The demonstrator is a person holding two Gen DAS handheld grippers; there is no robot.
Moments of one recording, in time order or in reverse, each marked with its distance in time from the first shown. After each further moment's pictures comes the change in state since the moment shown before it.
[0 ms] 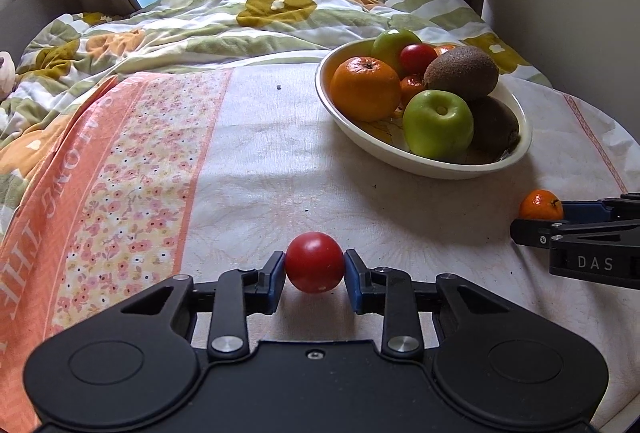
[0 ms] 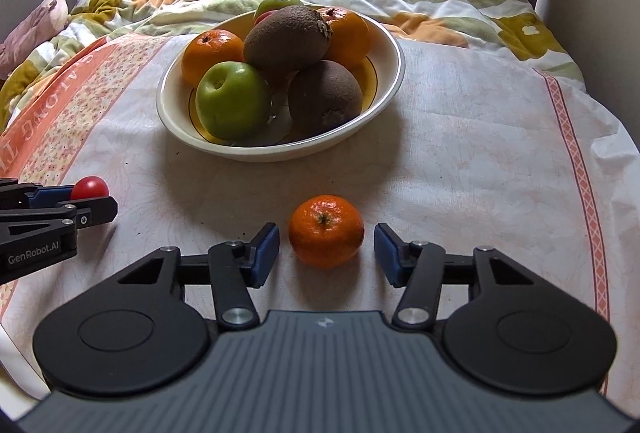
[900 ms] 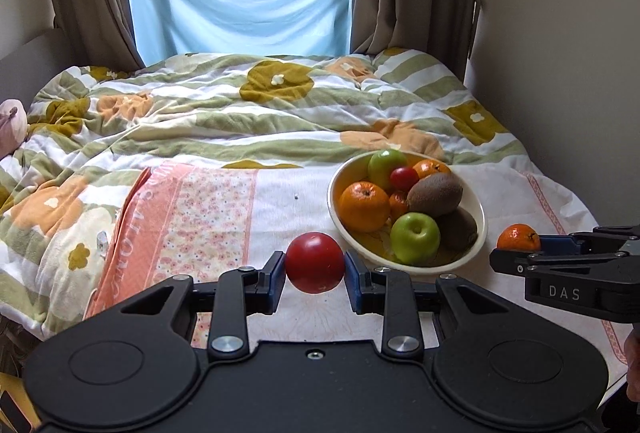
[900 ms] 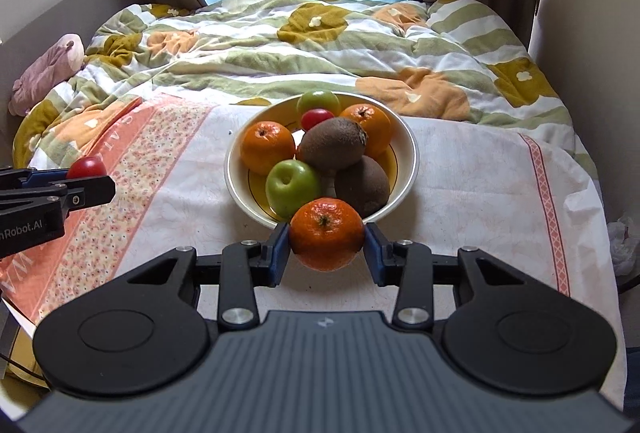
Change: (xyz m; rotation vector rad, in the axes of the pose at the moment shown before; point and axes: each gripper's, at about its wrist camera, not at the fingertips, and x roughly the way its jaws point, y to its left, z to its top) left arm -0.098 0.030 0.053 0.007 -0.171 -0.050; right arm -0.090 0.036 0.044 0.025 -0.121 0.004
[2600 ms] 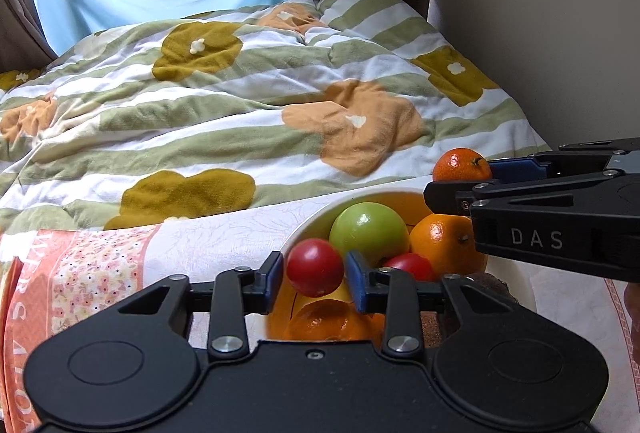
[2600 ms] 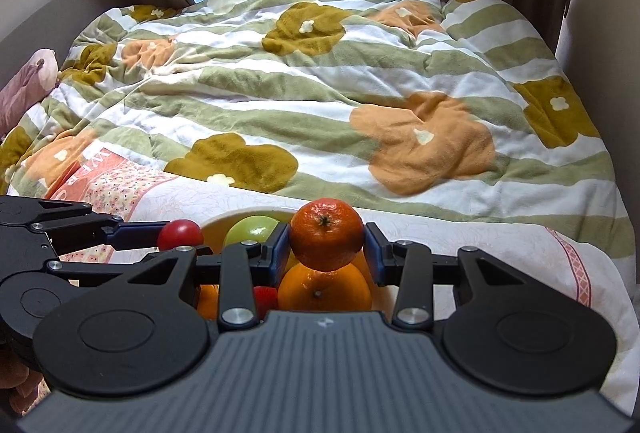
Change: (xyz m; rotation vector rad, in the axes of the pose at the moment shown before) left arm 0.200 -0.040 0.094 0.139 0.192 -0.123; right arm 0.163 -0.055 0.130 -0.008 0.068 0.047
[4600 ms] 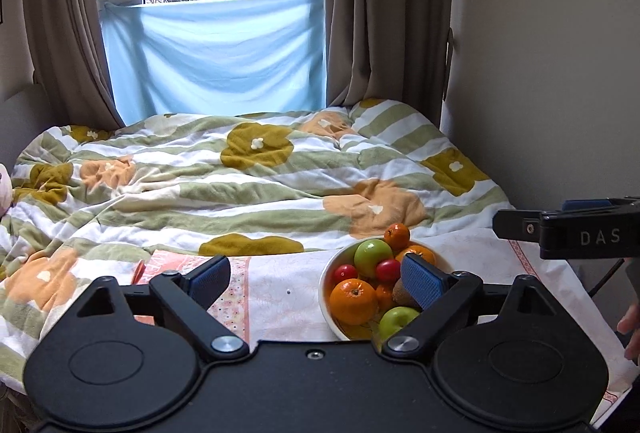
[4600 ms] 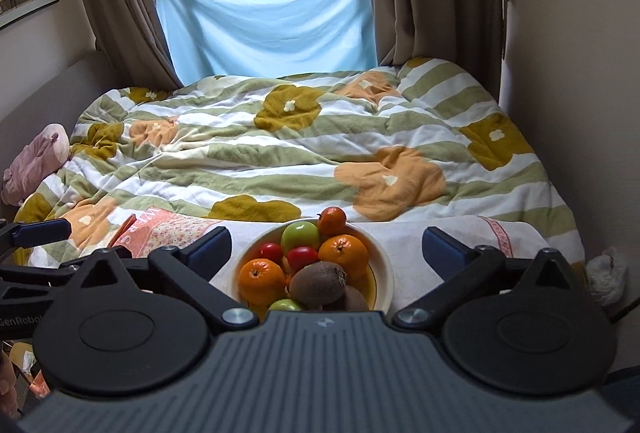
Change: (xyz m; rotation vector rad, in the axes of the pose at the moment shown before) left arm -0.217 0.010 -0.079 -0.061 -0.331 0.093; right arm -0.217 0.052 -0.070 0.119 -0.255 -0.109
